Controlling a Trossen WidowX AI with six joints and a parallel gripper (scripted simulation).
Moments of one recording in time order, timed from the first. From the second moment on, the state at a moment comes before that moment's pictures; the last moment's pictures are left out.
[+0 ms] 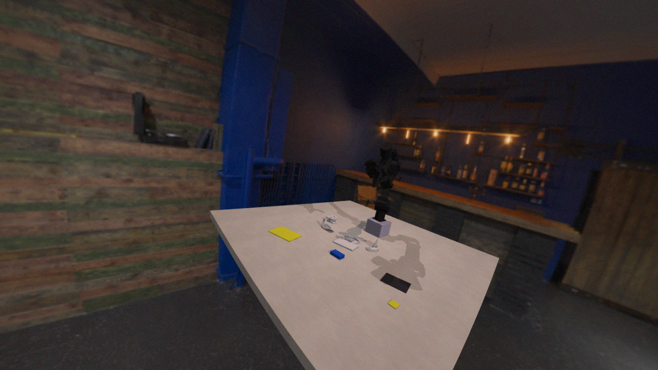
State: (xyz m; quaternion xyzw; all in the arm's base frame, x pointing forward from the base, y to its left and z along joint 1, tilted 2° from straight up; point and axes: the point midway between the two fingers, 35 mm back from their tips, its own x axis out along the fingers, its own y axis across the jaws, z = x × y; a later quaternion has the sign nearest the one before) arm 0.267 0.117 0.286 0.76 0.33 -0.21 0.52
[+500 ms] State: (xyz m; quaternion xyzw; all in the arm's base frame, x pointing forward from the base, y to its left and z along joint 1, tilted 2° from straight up) arm 0.320 0.025 0.215 0.67 0.32 -0.34 0.58
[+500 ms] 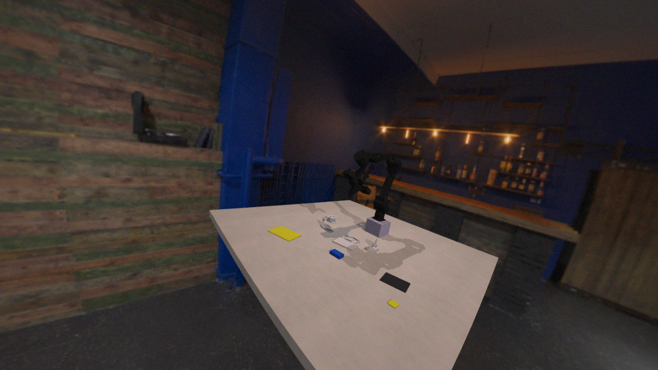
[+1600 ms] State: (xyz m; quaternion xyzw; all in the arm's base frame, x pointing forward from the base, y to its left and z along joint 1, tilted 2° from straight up) arm 0.264 -0.190 0.038 0.53 0.47 -0.50 0.50
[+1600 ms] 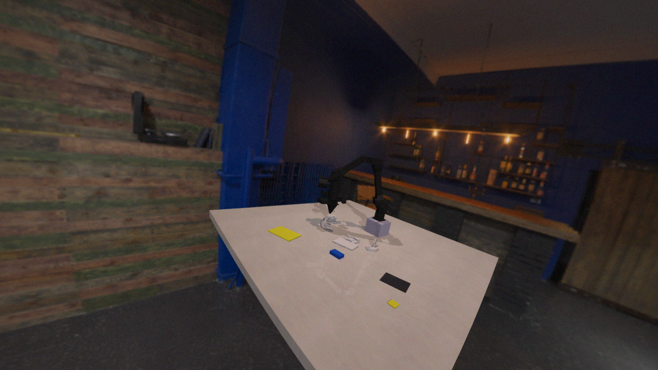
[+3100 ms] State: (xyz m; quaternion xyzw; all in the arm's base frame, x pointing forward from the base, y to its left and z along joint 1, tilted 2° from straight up) arm 0.267 -0.190 -0.020 0.53 0.47 -0.50 0.50
